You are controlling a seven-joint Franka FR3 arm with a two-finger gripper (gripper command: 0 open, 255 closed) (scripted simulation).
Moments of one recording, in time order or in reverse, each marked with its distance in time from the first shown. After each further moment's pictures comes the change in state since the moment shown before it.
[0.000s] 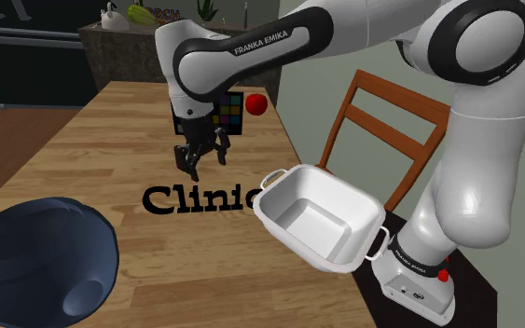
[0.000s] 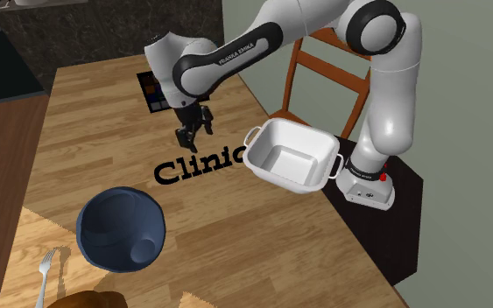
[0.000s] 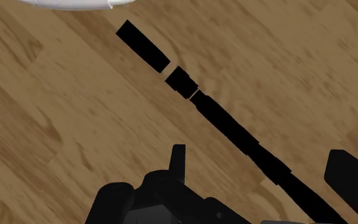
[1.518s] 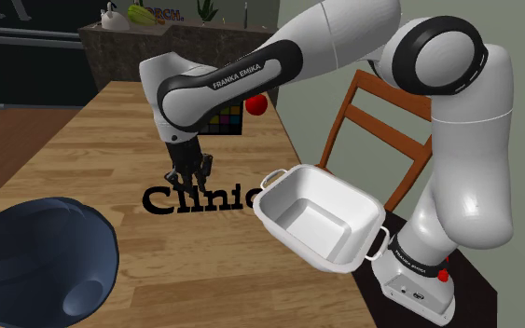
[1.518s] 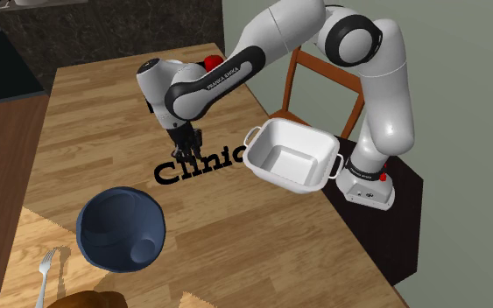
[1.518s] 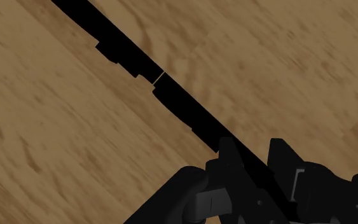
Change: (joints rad) arm 0.047 0.154 0.001 0.075 -0.035 0.070 0.046
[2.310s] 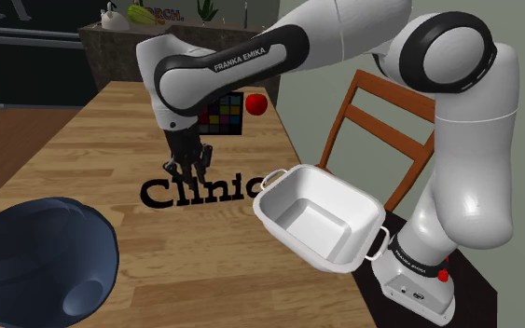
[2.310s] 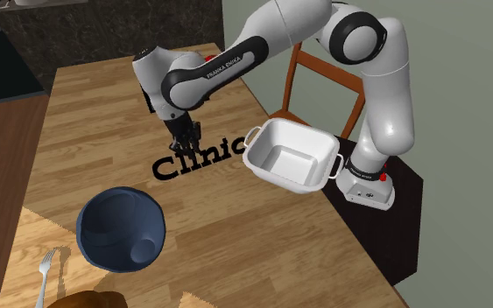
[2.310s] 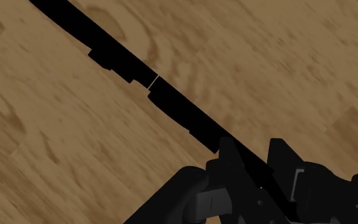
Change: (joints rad) arm -0.004 -0.029 0.004 0.039 0.008 -0.067 -0.004
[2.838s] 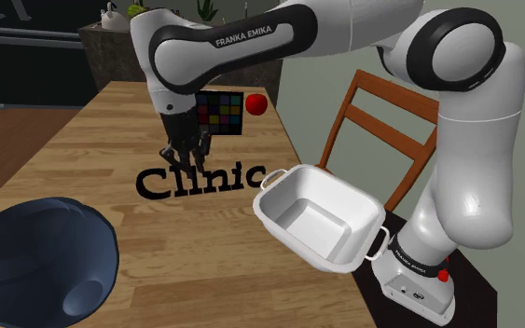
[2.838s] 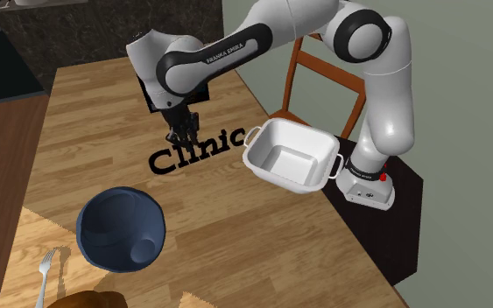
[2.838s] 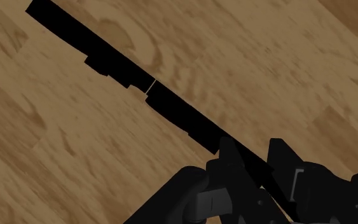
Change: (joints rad) arm 0.001 -0.027 0.005 0.064 0.008 -0.090 0.003
